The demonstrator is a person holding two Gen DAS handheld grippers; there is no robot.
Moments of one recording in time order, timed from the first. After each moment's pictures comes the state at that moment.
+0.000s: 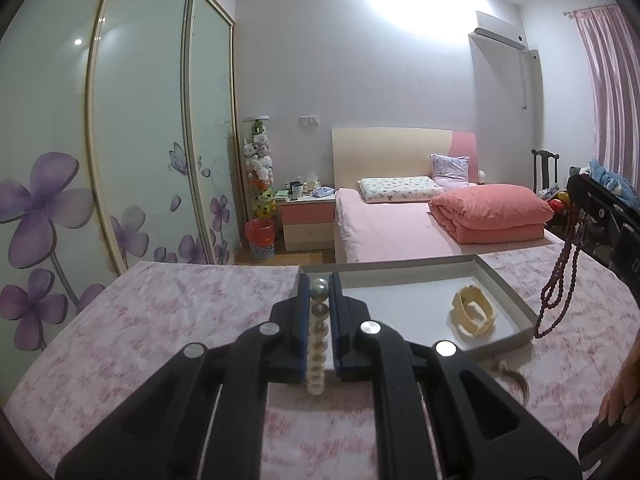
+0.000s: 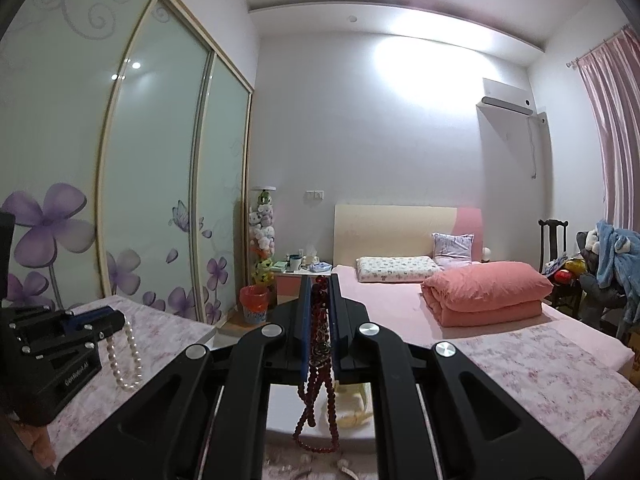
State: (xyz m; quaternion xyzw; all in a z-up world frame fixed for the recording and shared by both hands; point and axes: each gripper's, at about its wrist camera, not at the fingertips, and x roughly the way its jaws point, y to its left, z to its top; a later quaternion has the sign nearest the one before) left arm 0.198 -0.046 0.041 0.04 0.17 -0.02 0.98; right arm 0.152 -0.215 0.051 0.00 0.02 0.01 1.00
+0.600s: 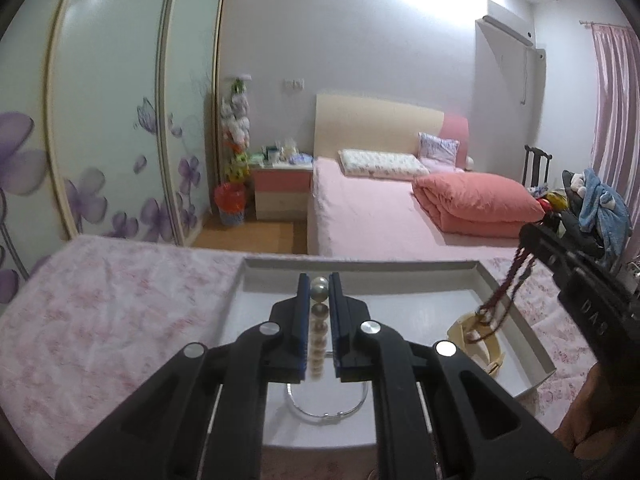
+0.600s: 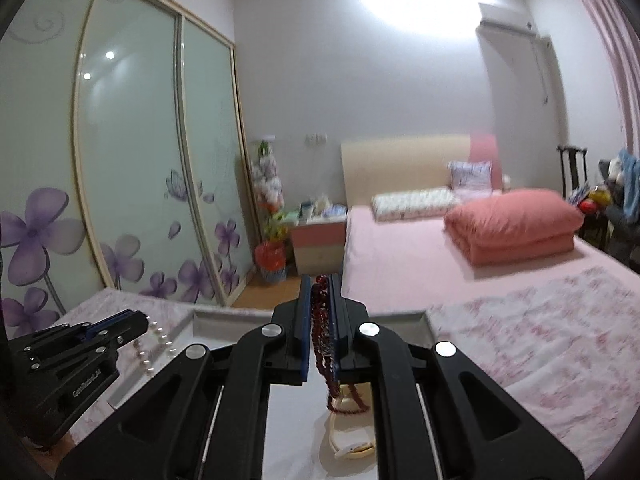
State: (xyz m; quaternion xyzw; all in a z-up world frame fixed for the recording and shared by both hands) left arm 0.312 -0.077 0.004 -0.01 0.24 -0.06 0.97; right arm 0.266 -0.238 0.004 0.07 0.14 0.04 0.99
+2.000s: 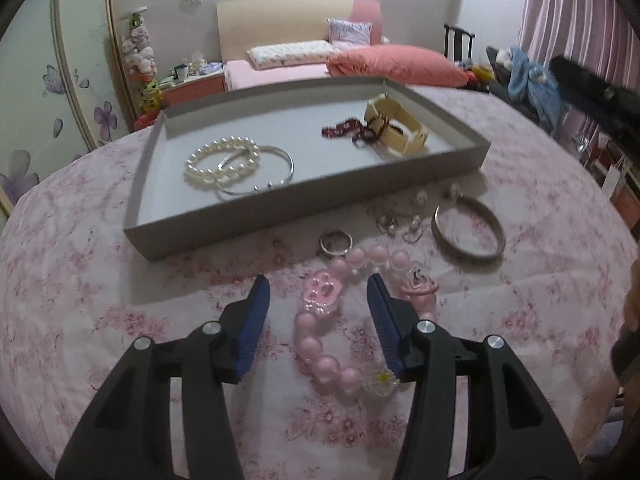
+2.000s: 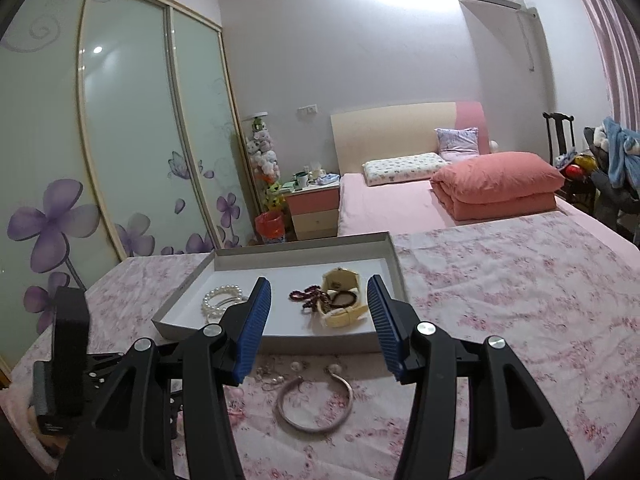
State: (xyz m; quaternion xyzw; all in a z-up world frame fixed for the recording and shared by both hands) left arm 0.229 -0.078 -0.076 0.10 0.41 -0.21 0.88; right arm 0.158 -0.271 0.009 0.10 0.18 0.04 0.98
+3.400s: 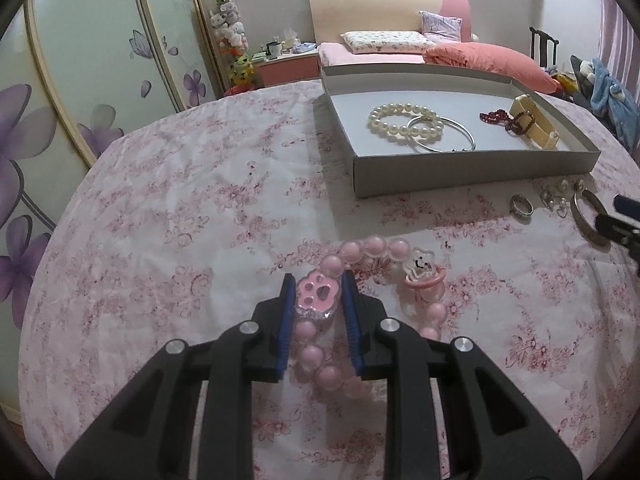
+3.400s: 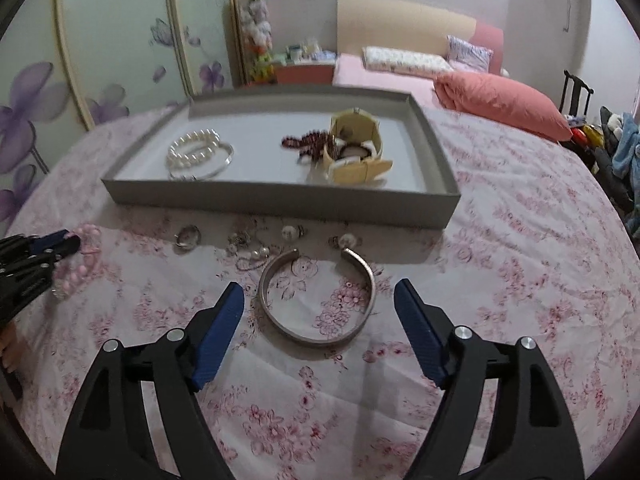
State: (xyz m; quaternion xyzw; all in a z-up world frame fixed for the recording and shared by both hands) left arm 0.230 0.034 -0.074 0.09 0.43 -0.05 0.90; right arm 0.200 -0.221 -0.071 0.01 0.42 0.01 0.91
